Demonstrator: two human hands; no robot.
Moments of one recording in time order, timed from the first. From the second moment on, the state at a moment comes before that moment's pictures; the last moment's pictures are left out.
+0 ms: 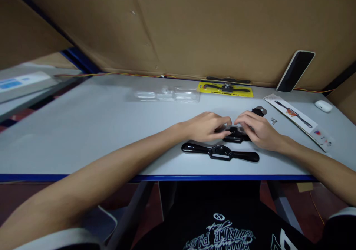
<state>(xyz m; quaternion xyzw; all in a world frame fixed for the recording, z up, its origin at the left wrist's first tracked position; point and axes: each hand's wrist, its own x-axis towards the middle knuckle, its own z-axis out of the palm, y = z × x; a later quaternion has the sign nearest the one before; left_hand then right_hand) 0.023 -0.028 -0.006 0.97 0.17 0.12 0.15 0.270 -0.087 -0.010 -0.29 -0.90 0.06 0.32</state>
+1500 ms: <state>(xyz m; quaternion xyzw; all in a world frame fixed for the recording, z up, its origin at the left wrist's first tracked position) 0.022 -0.029 -0.006 0.98 0.12 0.14 0.06 0.269 -0.087 -0.016 -0.23 -0.88 -0.06 0.41</state>
